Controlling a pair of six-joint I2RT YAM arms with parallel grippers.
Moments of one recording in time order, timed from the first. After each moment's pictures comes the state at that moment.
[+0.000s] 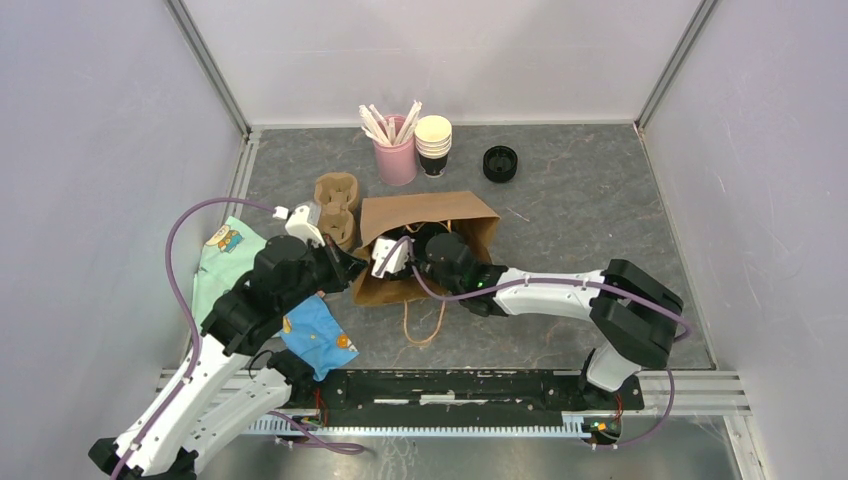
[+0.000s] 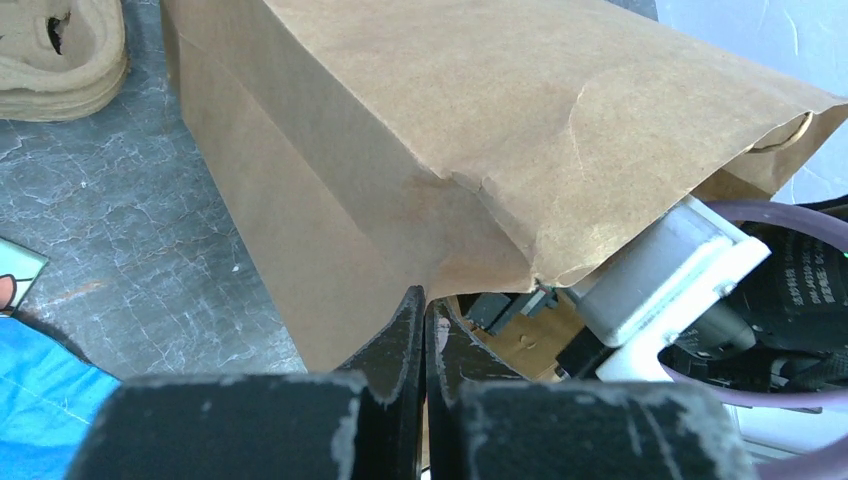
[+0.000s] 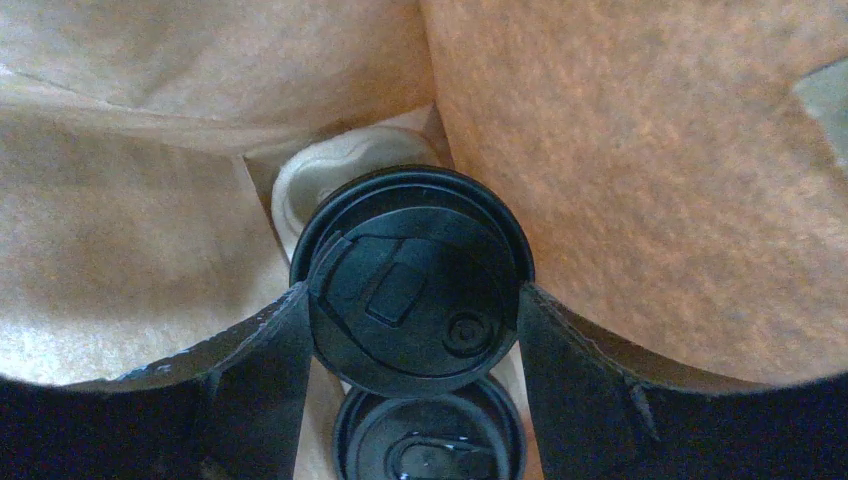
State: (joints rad) left arm -0.60 0.63 0.82 -0.66 -0.03 -0.70; right arm 1.07 1.62 0.91 0.48 0.24 -0.74
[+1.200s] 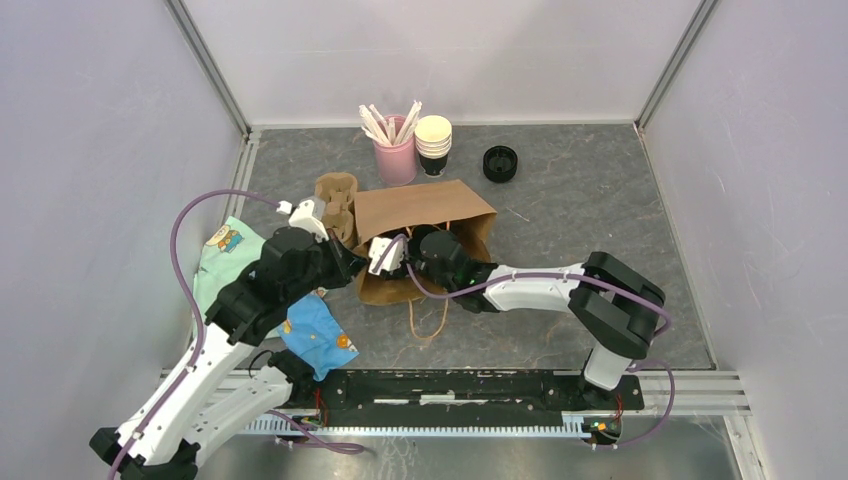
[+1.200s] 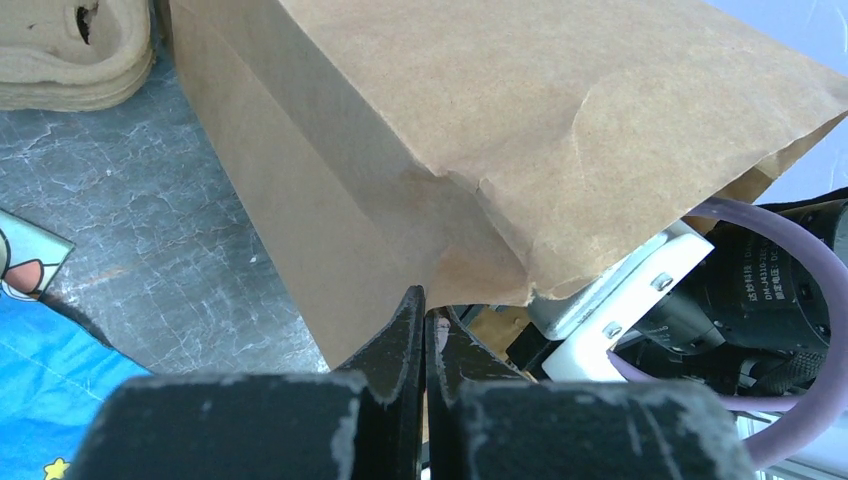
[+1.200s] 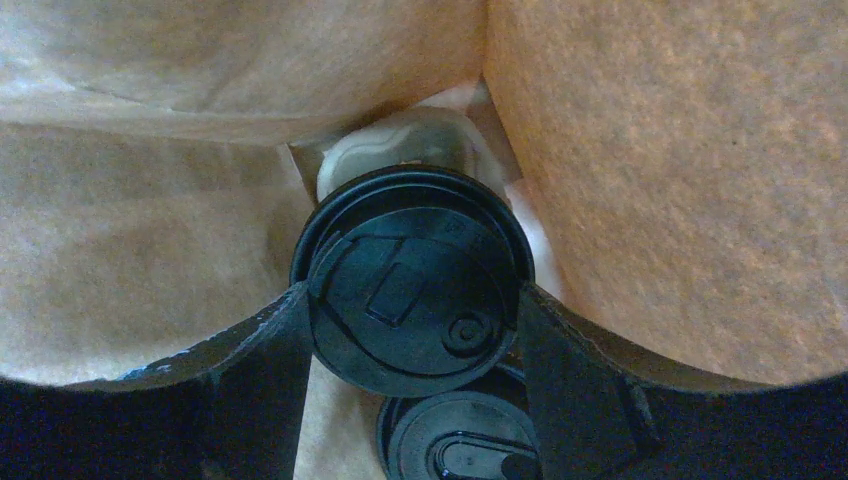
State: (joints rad) left arm -0.60 0.69 0.87 -0.70 -0.05 -0.70; right arm 1.04 1.72 0.93 0.55 0.17 -0.71
